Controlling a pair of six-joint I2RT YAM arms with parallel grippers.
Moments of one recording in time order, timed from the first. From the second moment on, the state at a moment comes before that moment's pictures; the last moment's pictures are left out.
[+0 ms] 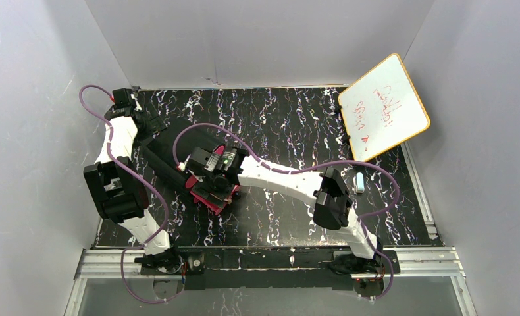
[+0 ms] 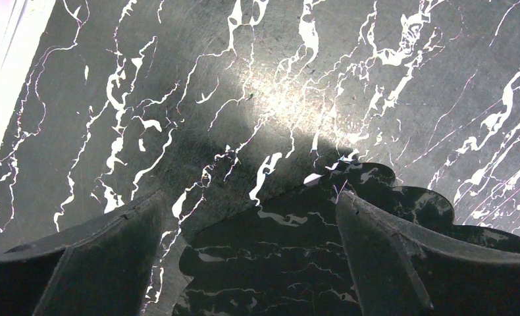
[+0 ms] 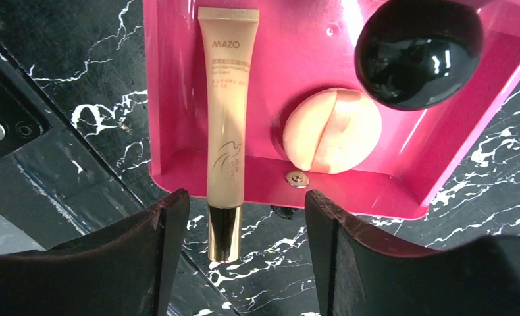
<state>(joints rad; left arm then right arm) 0.26 1.73 1.44 -0.68 -0.01 -0.28 1.26 2.18 2.14 -1.12 0.08 0.07</state>
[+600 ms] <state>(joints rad) 0.26 1.73 1.44 -0.68 -0.01 -0.28 1.26 1.94 1.91 -1.08 0.13 0.12</state>
